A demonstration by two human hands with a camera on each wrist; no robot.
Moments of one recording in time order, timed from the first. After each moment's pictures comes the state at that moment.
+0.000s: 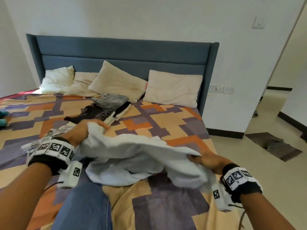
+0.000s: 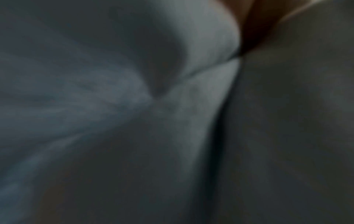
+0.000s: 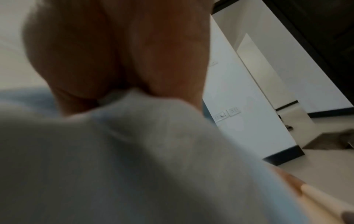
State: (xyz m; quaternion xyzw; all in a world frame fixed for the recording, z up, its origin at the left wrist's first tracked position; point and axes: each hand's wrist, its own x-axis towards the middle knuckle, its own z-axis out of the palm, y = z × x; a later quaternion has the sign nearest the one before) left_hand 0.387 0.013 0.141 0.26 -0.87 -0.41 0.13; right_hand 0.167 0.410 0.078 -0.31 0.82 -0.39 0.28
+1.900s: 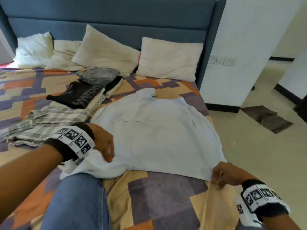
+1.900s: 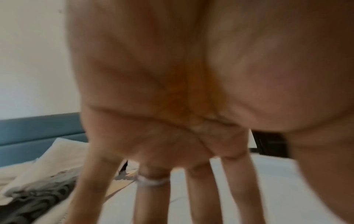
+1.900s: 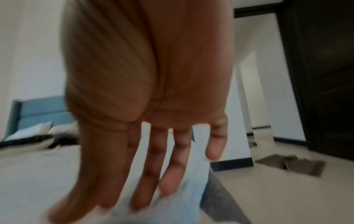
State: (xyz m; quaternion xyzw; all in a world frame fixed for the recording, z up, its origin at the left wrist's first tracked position) left_hand 0.330 0.072 0.110 0.09 -0.90 -0.03 -0.42; right_hand 0.147 0.496 -0.013 -0.24 0.92 -0.03 0.32
